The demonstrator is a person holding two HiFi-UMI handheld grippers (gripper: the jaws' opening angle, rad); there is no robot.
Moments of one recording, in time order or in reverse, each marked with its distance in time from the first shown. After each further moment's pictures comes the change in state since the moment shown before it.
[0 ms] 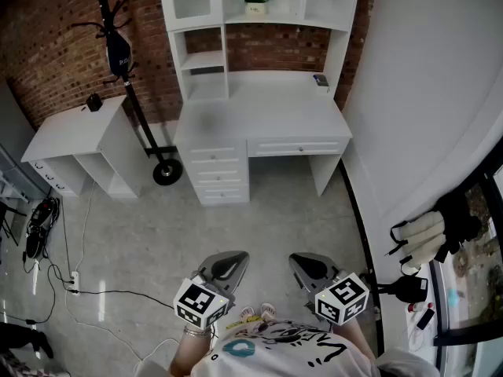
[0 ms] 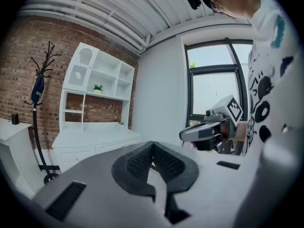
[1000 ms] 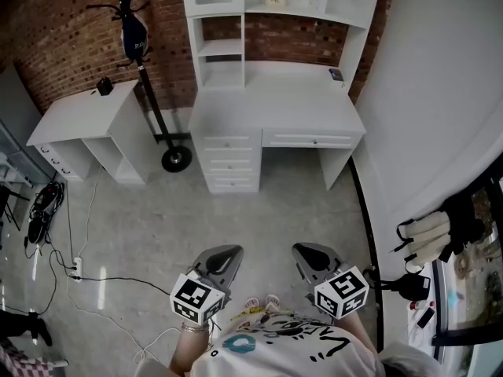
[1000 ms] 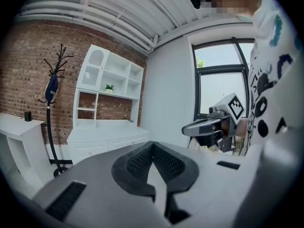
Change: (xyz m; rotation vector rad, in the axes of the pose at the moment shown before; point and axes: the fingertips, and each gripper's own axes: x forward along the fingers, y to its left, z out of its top) left arm -0.053 0.041 -0.020 -0.030 0.015 0.082; right arm 0.035 0.030 0.005 -0.063 0.023 -0.037
